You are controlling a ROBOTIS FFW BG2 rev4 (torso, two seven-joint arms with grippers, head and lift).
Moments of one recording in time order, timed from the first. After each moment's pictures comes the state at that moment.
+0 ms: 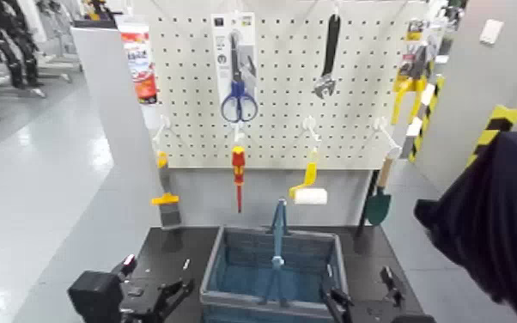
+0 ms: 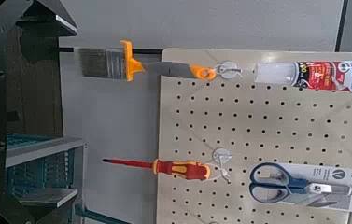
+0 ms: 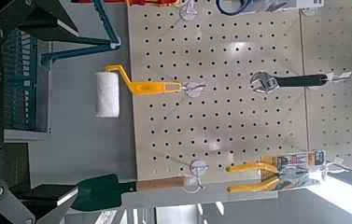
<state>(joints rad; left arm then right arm) 0.28 0.15 -0.11 -1.85 0.19 0.00 0.00 0.27 -0.07 0.23 -1.62 -0.03 -0.40 -0.22</state>
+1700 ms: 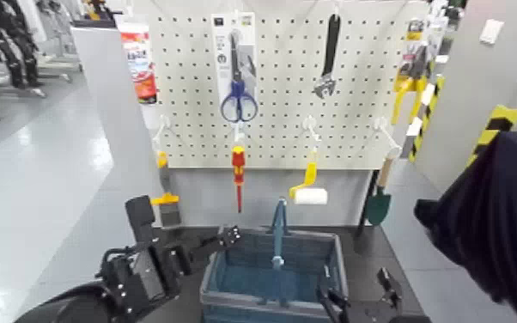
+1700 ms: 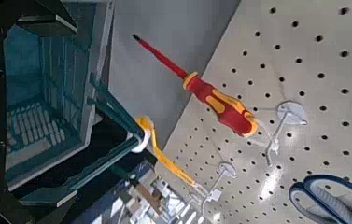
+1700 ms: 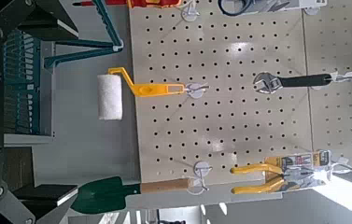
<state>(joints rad) -0.16 0.24 -0.16 -1.59 0.88 0.59 -0.35 0.27 -0.06 0.24 -1.61 -0.04 -0.41 -0.22</state>
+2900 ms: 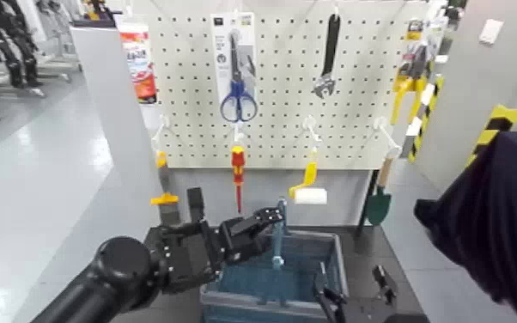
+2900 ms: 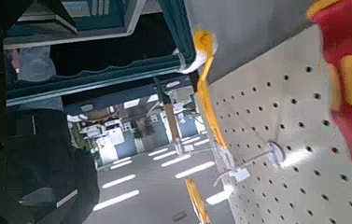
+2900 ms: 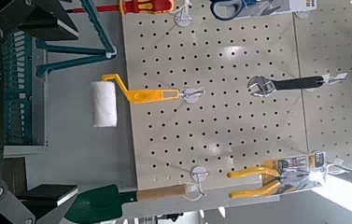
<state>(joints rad) -0.54 0.27 -0.49 -1.12 1.51 0.79 -0.43 0.25 -0.07 0.26 -1.59 -0.06 -0.44 -0.22</state>
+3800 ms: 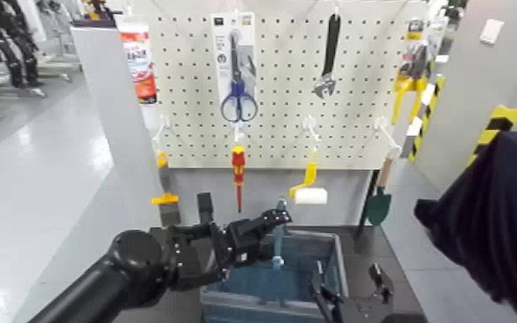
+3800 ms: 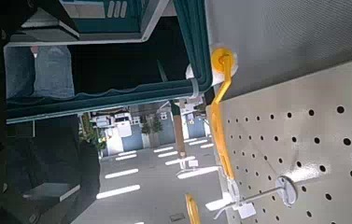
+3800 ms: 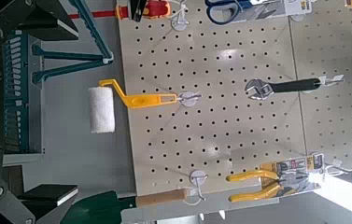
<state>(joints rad) -0.65 0.23 -0.59 -0.92 1.60 0.82 -0.47 0.24 -0.07 0.28 -1.58 -0.07 -0.45 -0.22</state>
